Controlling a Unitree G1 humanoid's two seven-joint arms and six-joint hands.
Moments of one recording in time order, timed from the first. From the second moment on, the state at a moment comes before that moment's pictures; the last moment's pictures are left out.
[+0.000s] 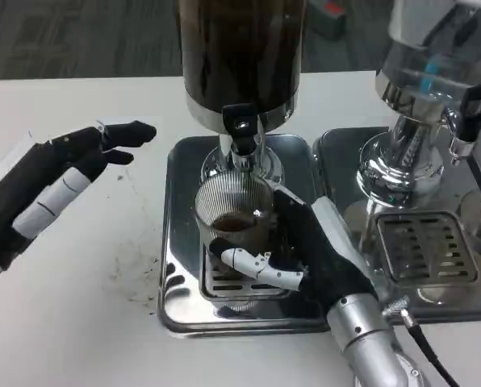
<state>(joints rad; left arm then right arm) -0.28 0.54 0.14 0.71 -0.22 -0.78 -0.69 -0.09 -0.03 0.36 0.17 -0.43 -0.01 -0.11</state>
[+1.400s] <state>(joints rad) -0.26 0.54 0.15 0.68 -0.22 -0.76 -0.69 -0.05 0.03 0.42 0.27 -0.54 -0.12 -0.38</state>
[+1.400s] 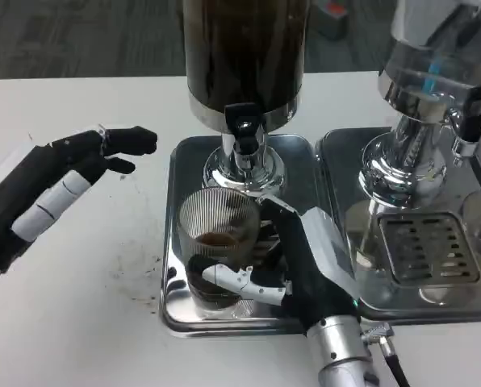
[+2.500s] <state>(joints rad) -0.27 0.54 0.14 0.72 -0.22 -0.76 -0.70 0.06 -0.01 0.34 0.15 -0.56 -0.12 -0.41</state>
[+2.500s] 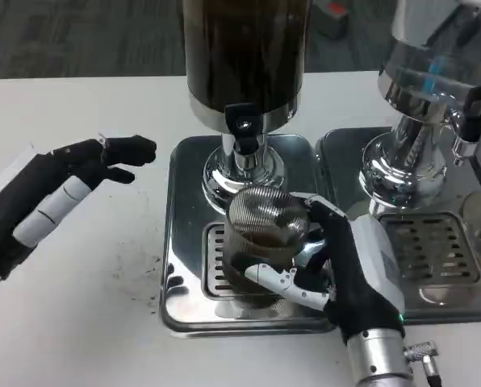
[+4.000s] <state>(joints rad) -0.28 0.51 0.14 0.74 -0.21 -0.77 -0.70 0.18 -0.05 0.27 -0.05 -0.61 -0.10 -0.42</state>
